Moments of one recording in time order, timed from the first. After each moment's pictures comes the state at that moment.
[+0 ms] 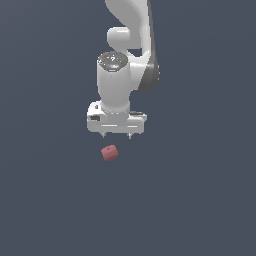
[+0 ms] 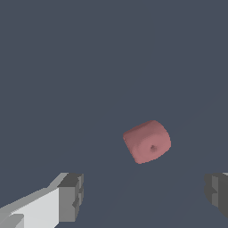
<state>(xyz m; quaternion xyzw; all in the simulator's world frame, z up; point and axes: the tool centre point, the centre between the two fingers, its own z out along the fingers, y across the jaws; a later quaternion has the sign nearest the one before) 0.007 -0.044 0.186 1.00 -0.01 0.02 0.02</state>
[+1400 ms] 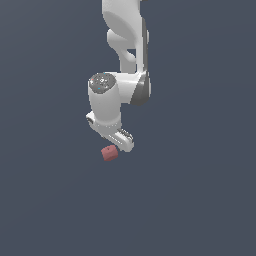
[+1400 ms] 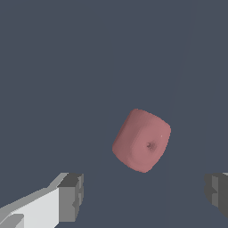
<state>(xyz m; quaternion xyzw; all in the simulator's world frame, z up) 0.007 -0.068 0.136 0.95 -0.32 0.01 0.00</state>
